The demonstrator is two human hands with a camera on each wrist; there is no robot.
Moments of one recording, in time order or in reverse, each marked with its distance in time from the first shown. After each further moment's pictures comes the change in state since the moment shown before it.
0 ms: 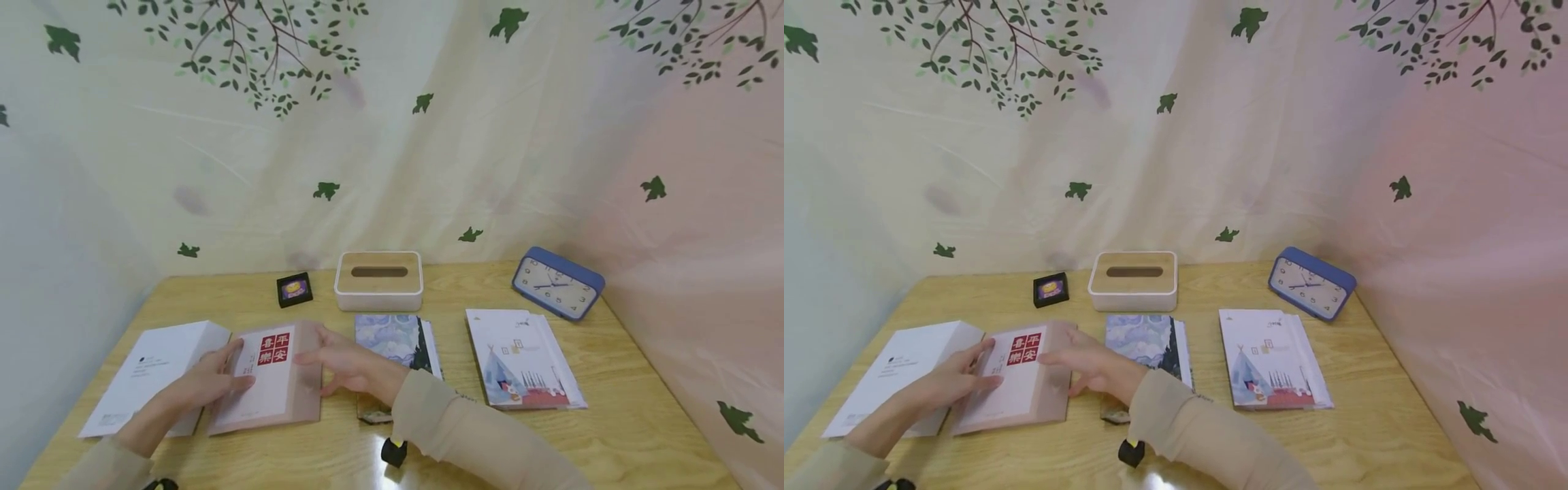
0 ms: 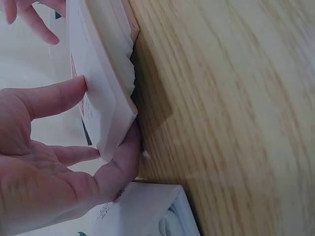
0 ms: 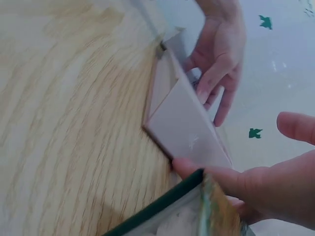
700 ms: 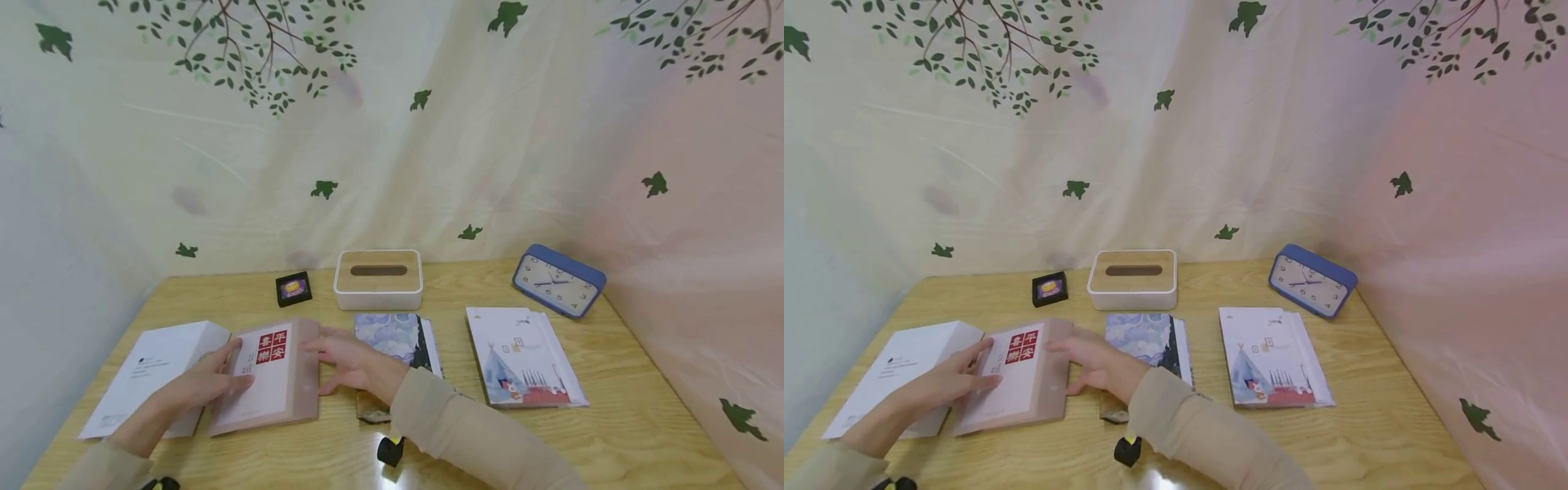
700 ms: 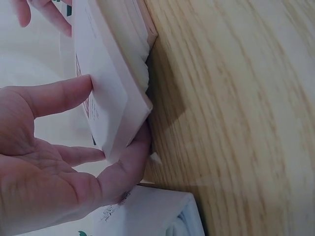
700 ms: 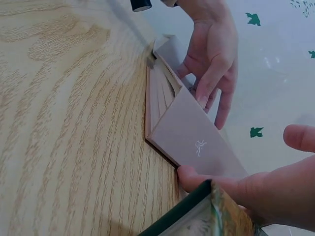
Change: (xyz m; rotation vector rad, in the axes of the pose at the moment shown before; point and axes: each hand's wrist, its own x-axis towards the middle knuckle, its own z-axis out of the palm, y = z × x) left_hand 0.000 0.001 -0.003 -0.082 -0.059 -0.037; right_hand 0.005 0.002 -0.007 0.174 0.026 0.037
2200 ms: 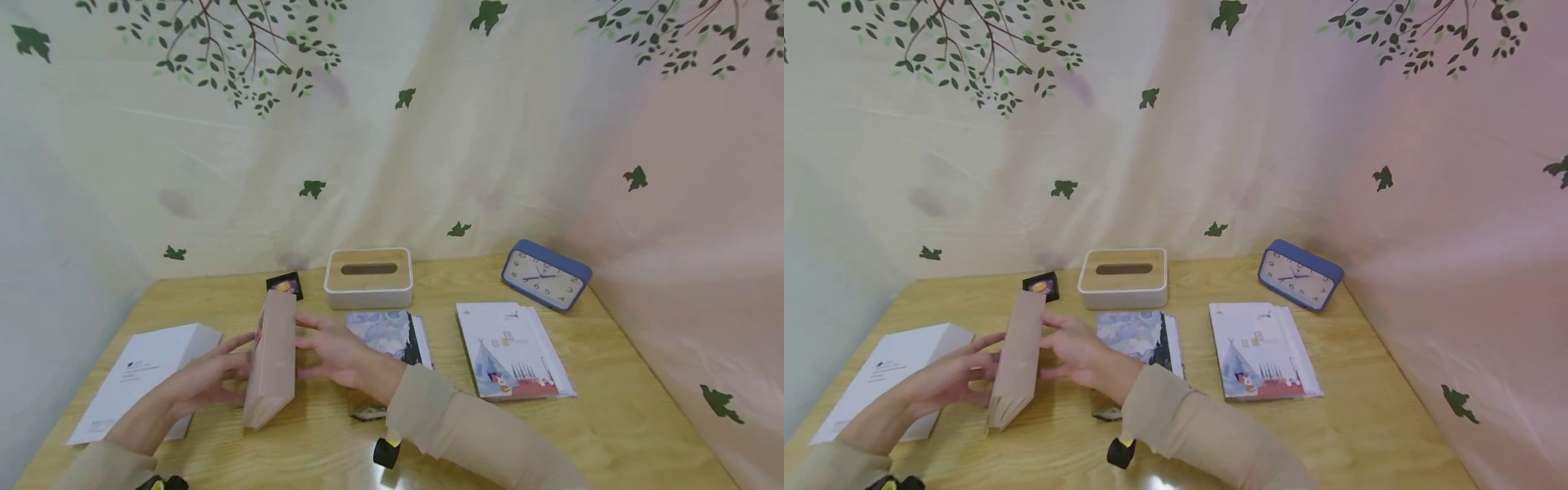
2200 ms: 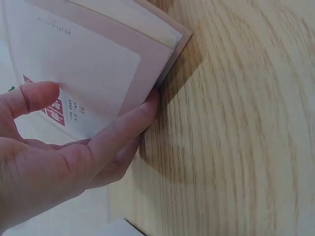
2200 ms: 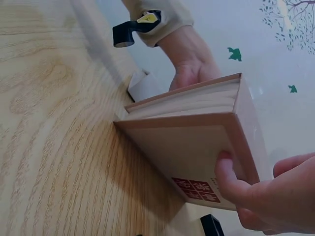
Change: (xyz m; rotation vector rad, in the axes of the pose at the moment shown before) left_hand 0.001 0.016 0.011 -0.654 -0.245 0.070; right_hand -0.025 -0.019 0.014 0.007 -0.031 -0.144
